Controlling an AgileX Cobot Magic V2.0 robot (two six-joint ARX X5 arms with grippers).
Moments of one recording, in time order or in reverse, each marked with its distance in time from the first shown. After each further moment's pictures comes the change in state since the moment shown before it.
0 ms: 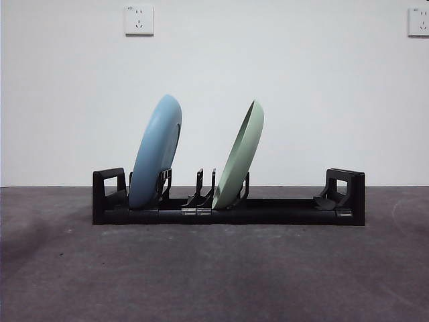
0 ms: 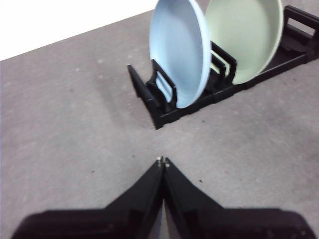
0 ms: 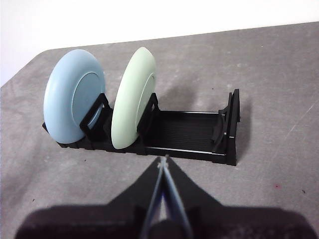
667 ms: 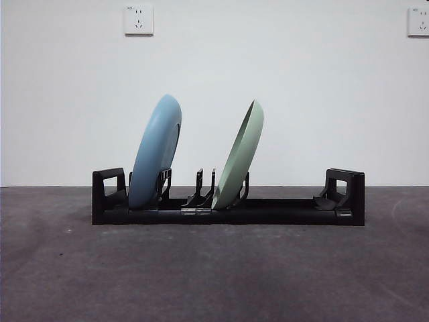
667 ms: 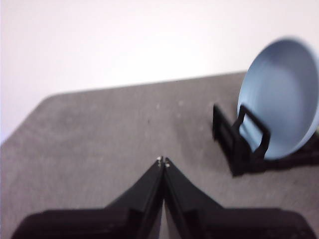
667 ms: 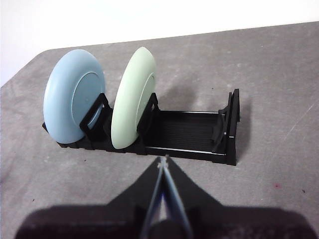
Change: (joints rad) left arm 0.463 -0.243 -0.470 0.546 0.175 0.019; right arm 0.000 0.000 0.000 0.000 0.000 0.000
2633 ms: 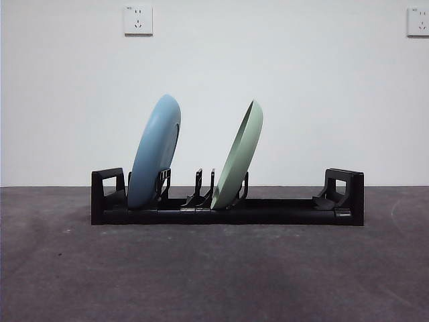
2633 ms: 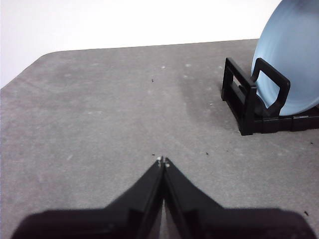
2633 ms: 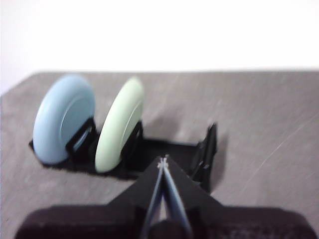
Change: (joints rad) left arm 0.034 -0.144 -0.178 -0.029 0.004 -0.045; right arm -0.130 -0.128 -0.014 0.020 -0.064 -0.137
